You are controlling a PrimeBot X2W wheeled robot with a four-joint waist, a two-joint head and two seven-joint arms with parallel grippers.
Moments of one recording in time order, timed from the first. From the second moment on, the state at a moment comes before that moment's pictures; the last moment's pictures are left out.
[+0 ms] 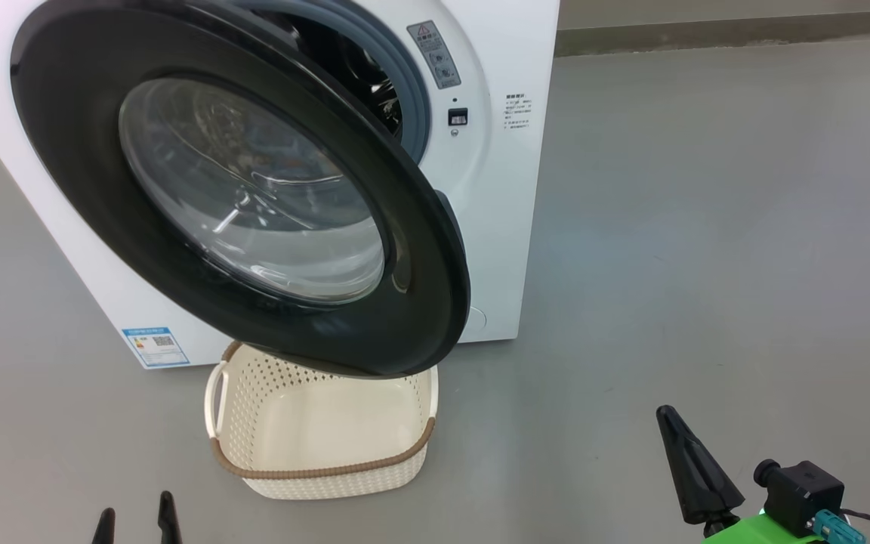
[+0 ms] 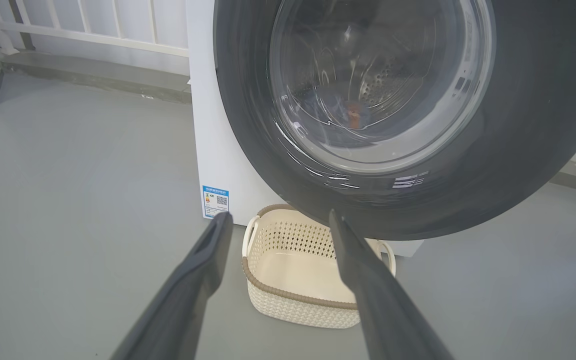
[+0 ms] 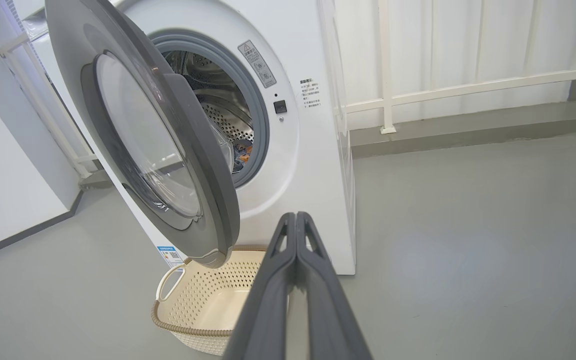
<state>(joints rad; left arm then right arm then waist) 0.16 0.05 0.04 0.13 -0.32 -0.02 -0.26 0.03 -0.11 0.12 0.15 0.34 0.12 -0.26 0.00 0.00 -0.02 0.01</state>
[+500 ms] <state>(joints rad) 0.16 0.05 0.00 0.13 -0.34 0.00 -0.26 -0.14 -0.09 0.10 0.05 0.35 0.12 -0.26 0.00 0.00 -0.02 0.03</state>
